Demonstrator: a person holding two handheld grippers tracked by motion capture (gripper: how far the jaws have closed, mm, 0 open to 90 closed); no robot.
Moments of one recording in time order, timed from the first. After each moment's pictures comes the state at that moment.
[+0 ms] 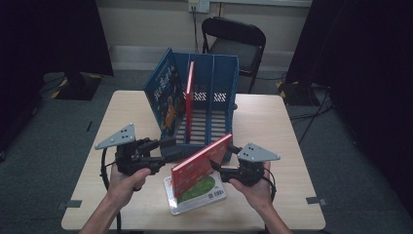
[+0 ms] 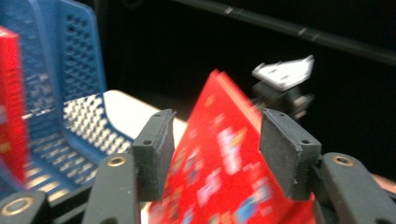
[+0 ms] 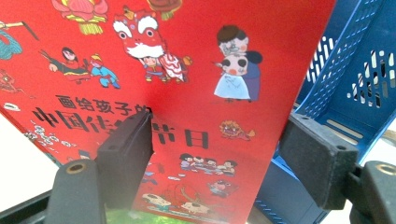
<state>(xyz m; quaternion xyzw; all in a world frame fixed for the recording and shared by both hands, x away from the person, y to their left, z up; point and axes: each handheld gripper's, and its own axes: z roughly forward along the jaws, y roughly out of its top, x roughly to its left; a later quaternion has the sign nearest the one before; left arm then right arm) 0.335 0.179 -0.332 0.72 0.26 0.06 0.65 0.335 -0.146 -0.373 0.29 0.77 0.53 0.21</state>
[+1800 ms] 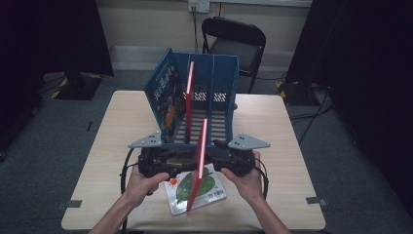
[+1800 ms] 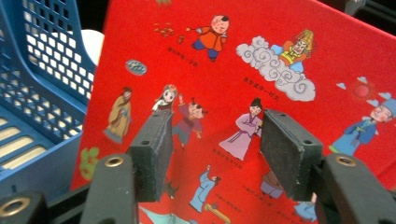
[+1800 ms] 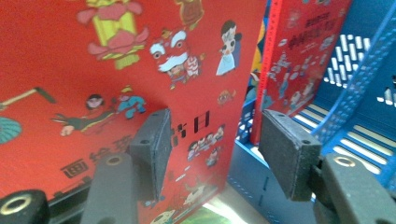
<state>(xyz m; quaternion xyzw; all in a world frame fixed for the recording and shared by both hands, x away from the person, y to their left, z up) 0.352 0.147 -0.370 0.75 0.26 -0.02 0.61 0.357 -0.122 -0.365 0.29 0.77 0.54 0.17</state>
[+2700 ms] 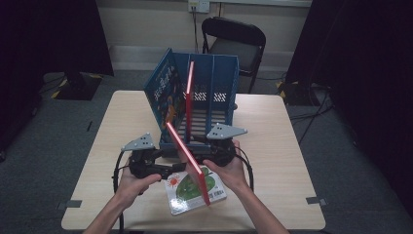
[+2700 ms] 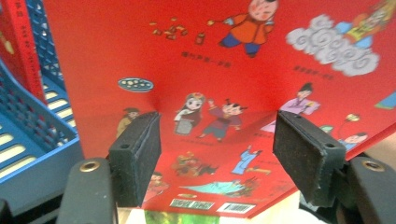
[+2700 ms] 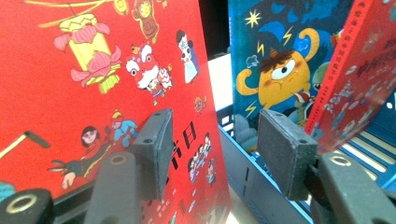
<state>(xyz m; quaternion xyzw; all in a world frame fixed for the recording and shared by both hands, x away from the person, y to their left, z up) 0.351 0.169 -0.381 0.77 0.28 0.03 0.57 0.382 -0.077 -0.357 0.24 0.79 0.54 0.13</state>
